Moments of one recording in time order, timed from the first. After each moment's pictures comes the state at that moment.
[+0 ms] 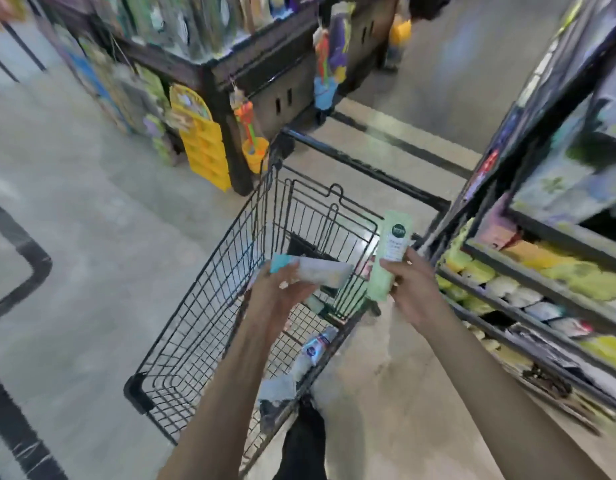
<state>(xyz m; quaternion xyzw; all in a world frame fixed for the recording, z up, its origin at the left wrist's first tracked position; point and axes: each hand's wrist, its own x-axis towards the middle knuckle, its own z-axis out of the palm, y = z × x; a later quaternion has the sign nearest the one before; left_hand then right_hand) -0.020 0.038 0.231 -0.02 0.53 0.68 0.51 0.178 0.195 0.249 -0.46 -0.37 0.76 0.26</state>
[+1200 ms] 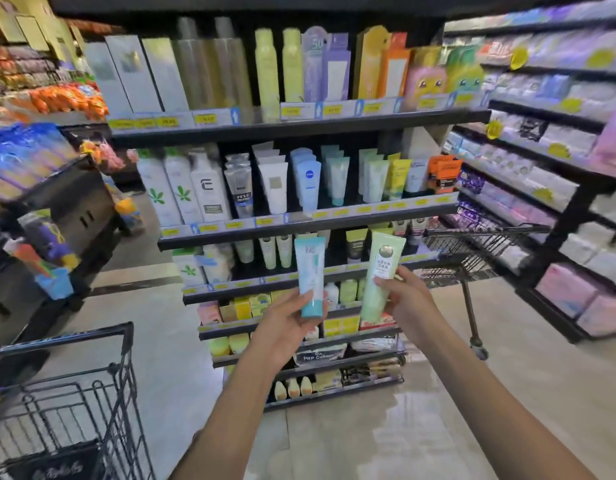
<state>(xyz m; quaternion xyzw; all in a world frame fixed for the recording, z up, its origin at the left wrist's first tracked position) 0.530 0.193 0.391 0.28 0.31 0.45 0.79 0.770 0.178 0.402 -0.50 -0.30 0.54 0.61</state>
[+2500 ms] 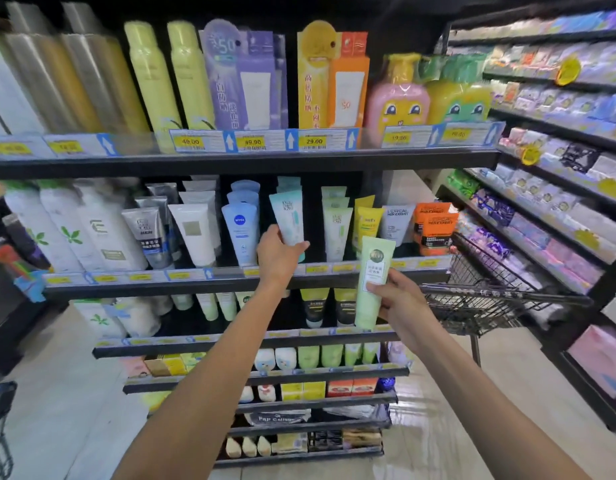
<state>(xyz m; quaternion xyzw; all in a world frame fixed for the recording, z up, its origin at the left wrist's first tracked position) 0.755 0.508 0.431 0.54 0.61 0.50 0.29 0.981 0.408 0.402 -0.48 -0.38 0.57 0.55</state>
